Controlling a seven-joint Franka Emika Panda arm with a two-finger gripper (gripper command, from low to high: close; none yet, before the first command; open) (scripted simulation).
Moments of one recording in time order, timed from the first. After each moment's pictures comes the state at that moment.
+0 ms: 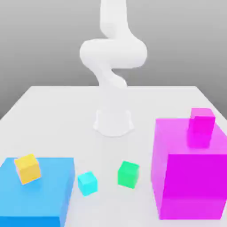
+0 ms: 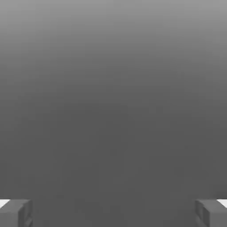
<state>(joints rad) 0.03 -0.73 -0.01 -2.36 -0.03 2.35 0.72</state>
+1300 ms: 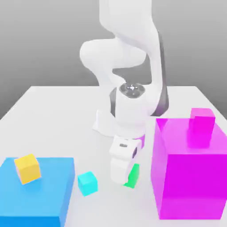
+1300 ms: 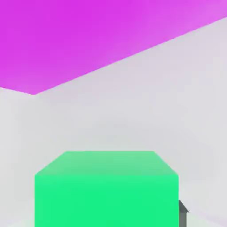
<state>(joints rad) 0.21 0.20 -0.03 -2.90 0.12 3.09 -0.33</state>
